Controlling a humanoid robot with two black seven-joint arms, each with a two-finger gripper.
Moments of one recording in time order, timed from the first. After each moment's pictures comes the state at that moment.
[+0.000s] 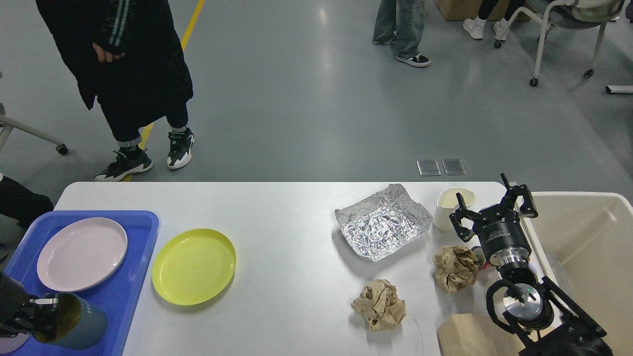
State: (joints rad) left arm -1.37 0.88 1.09 -1.09 0.53 -0.59 -0.14; right arm 0.24 -0.17 1.21 0.87 -0.22 0.29 0.35
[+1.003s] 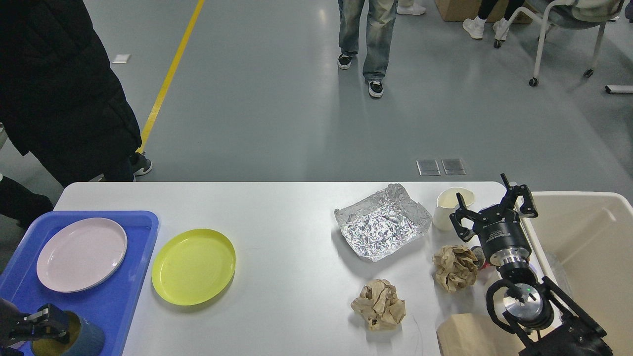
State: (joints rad) left arm -1.26 0.90 1.07 -1.08 0.44 -0.55 -0.13; right arm 0.24 -0.17 1.21 0.87 -0.22 0.29 0.35
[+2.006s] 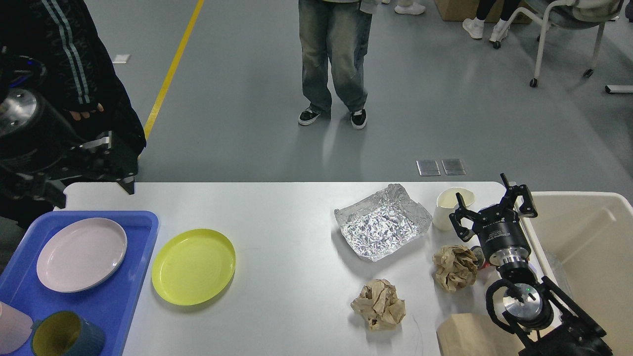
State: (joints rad) left arm -2.57 0.21 1.72 -1.62 -0.17 -0.82 -0.13; right arm 0.24 -0.17 1.21 0.87 -0.22 0.29 0.35
